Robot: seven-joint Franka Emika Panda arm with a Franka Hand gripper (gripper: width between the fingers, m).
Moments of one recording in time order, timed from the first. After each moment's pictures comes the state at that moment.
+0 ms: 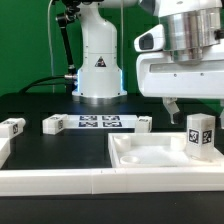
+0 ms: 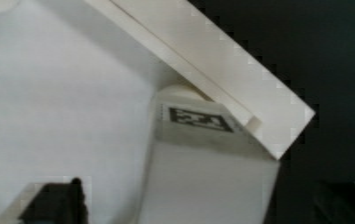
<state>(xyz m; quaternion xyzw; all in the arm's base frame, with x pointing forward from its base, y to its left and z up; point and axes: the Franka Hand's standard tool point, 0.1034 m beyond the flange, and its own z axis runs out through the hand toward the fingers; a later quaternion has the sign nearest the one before) 0.623 0.116 0.086 -0.92 0.39 0.00 0.08</state>
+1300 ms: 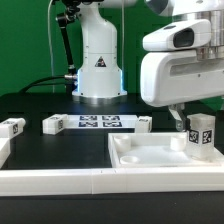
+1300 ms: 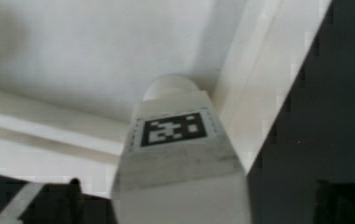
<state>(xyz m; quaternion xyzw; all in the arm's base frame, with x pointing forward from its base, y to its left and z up) 0.621 0.121 0.083 -0.98 -0.22 -0.04 0.04</state>
